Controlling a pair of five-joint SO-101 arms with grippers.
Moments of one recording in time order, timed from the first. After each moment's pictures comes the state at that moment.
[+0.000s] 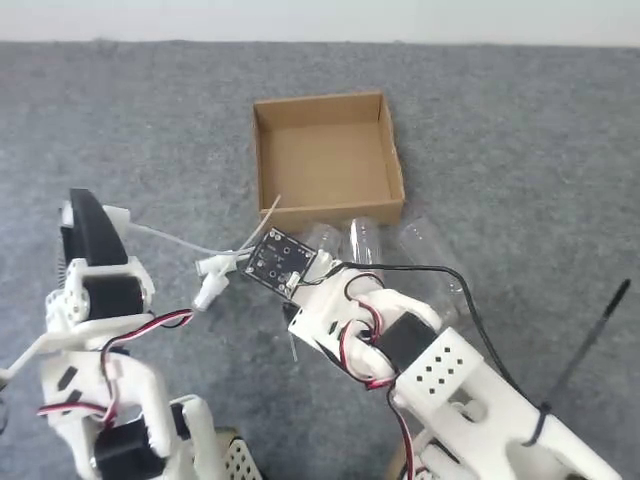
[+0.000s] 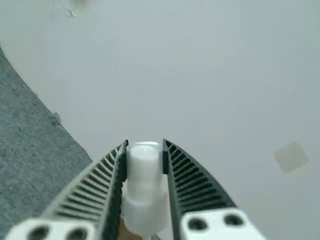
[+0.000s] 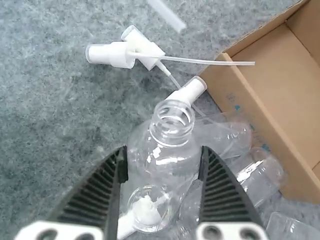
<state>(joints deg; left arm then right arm) -24.4 -103.2 69.8 41.9 55.2 -47.9 -43.7 55.1 47.2 17.8</state>
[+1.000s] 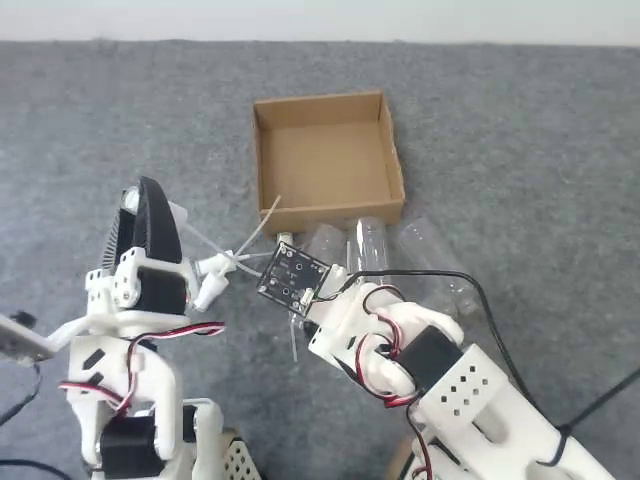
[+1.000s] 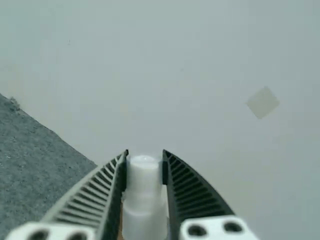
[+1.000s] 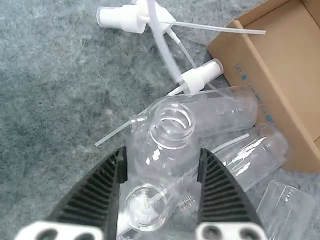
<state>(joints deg) -10.1 -103.2 72.2 40.5 45.9 -47.8 -52.8 54.9 59.4 20.1</state>
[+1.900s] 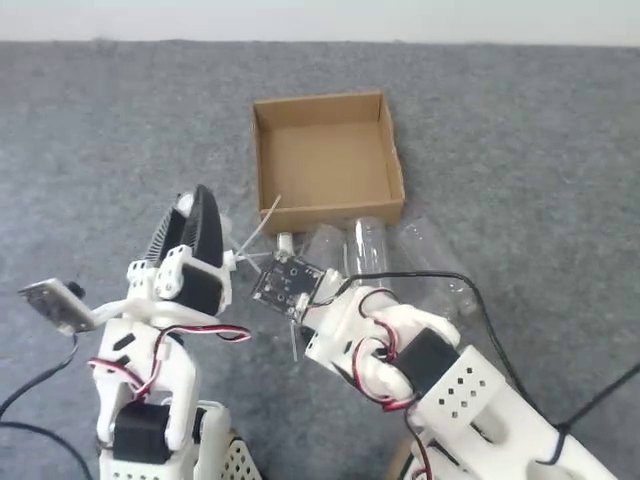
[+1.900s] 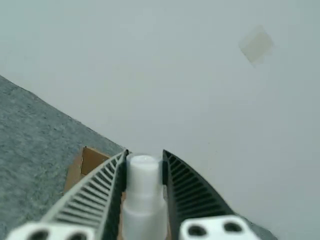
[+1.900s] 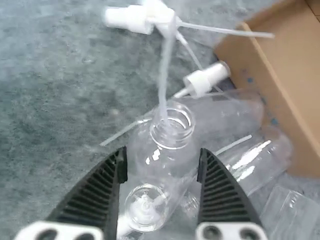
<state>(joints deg) -0.3 -103.2 77.8 40.5 42.5 -50.3 -52.8 54.9 59.5 20.1</state>
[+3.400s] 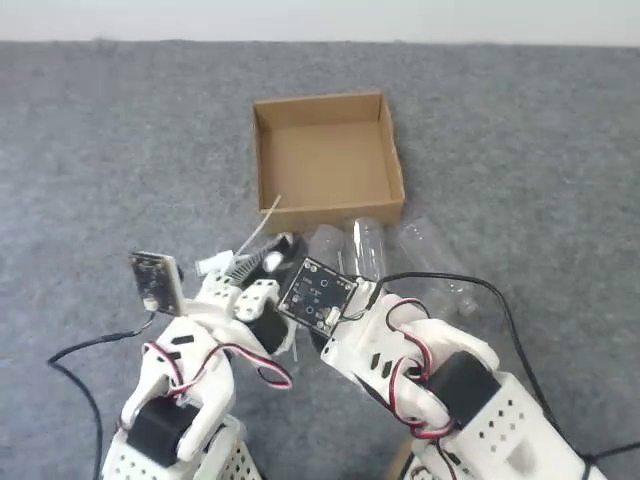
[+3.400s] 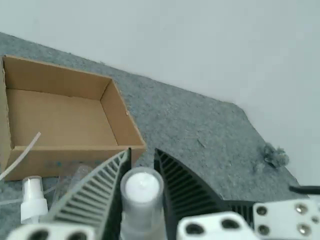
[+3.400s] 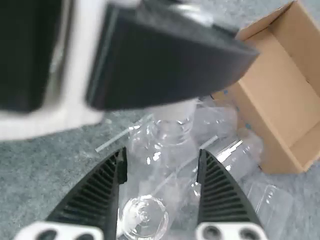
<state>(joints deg) 23.3 -103.3 81.0 50.1 36.5 -48.0 -65.8 54.5 65.4 20.1</state>
